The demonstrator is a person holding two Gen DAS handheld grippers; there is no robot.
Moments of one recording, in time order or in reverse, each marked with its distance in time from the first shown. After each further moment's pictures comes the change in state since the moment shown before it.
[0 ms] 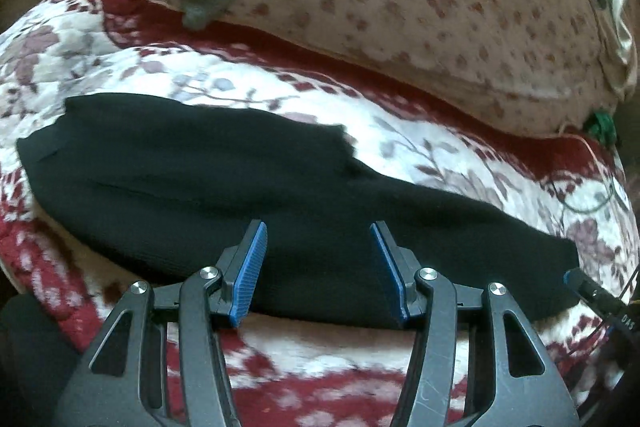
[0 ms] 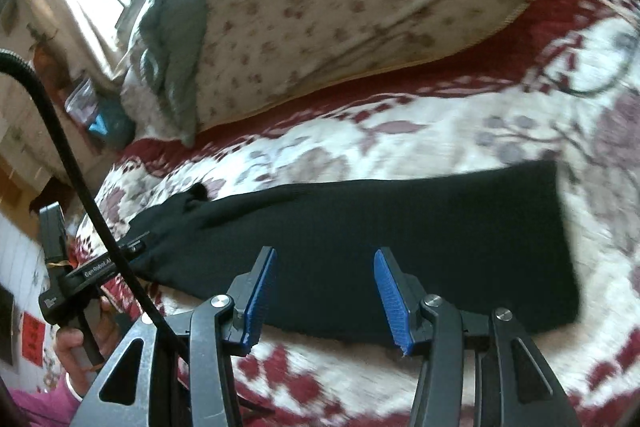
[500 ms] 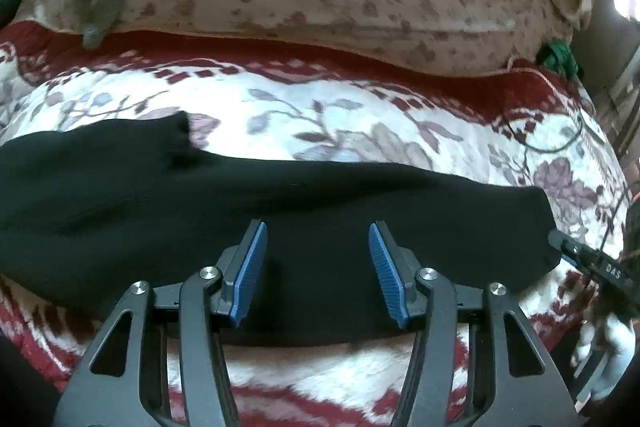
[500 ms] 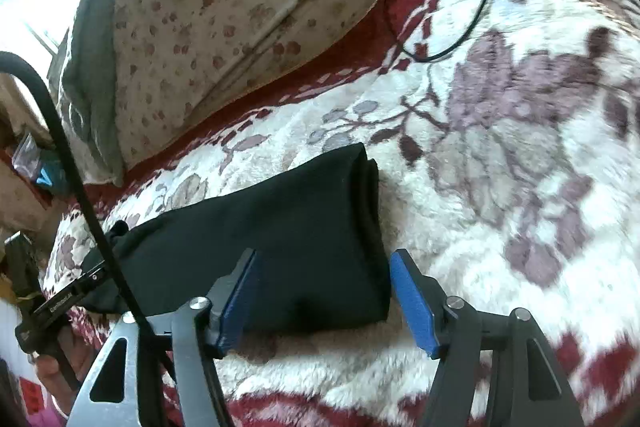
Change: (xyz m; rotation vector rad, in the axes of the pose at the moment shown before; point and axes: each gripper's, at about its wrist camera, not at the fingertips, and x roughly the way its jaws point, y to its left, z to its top) left arm 0.033 -0.089 -0.003 0.190 0.088 -0.115; right arm -0.029 -0.094 0.004 0.165 -0.007 -0.168
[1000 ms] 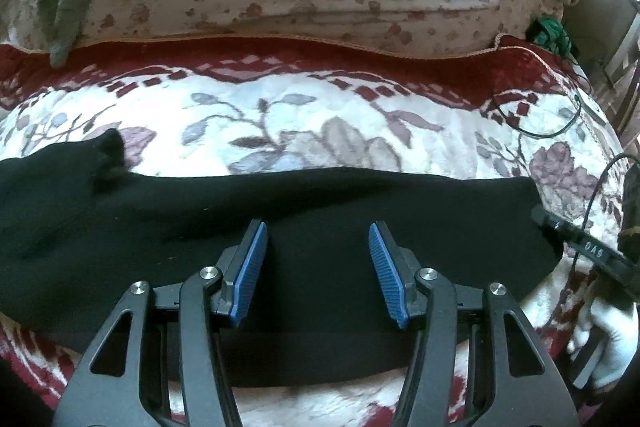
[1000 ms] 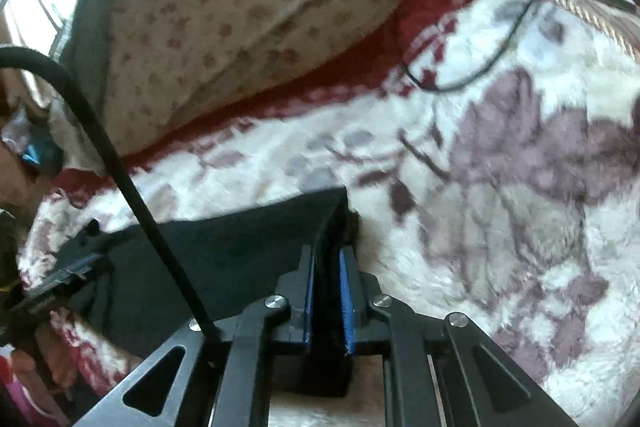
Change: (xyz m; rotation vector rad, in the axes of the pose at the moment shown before) left arm 0.030 -0.042 0.008 0.060 0.017 -0.016; right arm 0.018 -0.010 0.018 -0.089 -0.015 -0.067
